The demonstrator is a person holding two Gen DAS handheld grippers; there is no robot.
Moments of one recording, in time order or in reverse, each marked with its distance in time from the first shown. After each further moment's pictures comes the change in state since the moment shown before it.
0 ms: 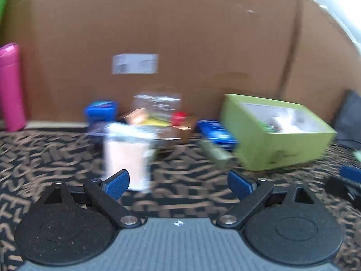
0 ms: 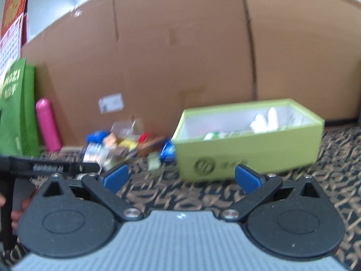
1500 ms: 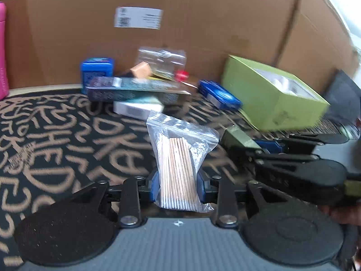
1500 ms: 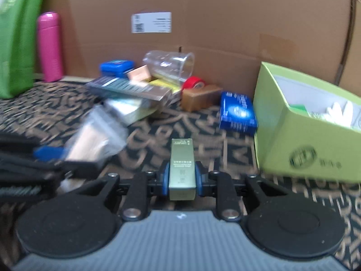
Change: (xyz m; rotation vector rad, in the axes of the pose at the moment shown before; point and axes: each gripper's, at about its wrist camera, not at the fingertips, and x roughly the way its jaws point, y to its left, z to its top) left arm 0.009 0.038 -0.025 0.044 0.170 -0.185; right arm 0.128 0.105 -0.022 -0.236 0.291 0.015
